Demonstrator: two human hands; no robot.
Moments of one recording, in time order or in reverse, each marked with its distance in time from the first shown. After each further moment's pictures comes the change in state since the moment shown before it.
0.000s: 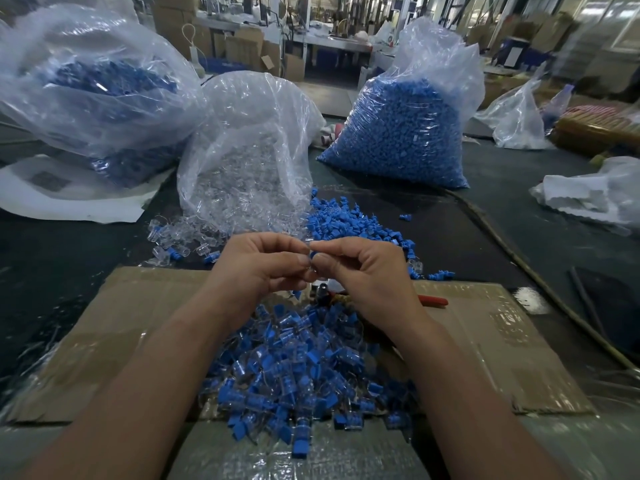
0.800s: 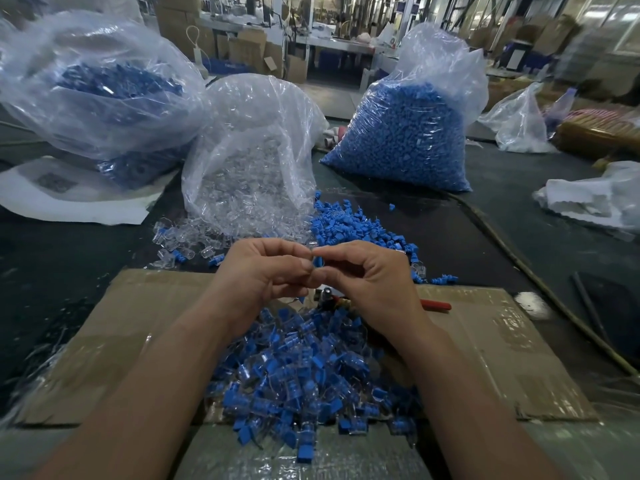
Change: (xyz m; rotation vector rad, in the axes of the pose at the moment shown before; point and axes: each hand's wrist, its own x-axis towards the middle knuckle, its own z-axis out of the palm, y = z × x) left_hand -0.002 0.001 0.000 -0.049 0.004 -0.050; right_hand -0.001 0.000 -0.001 -0.030 -0.001 -0.102
